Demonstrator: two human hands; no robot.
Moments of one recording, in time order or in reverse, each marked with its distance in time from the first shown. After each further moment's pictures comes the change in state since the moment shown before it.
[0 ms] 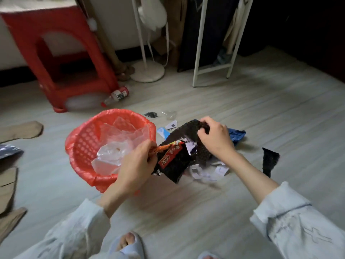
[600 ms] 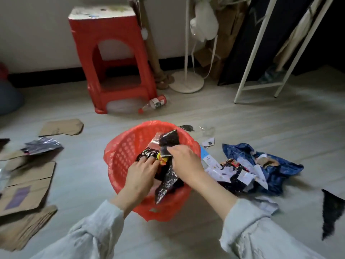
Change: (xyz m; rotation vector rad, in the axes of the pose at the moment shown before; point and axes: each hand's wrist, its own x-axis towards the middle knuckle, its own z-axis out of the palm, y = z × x) left_hand 0.013 -0.157 0.005 0.617 -0.306 -0.020; right_hand 0.043 -0.107 0.171 -0.214 -0.338 -0.416
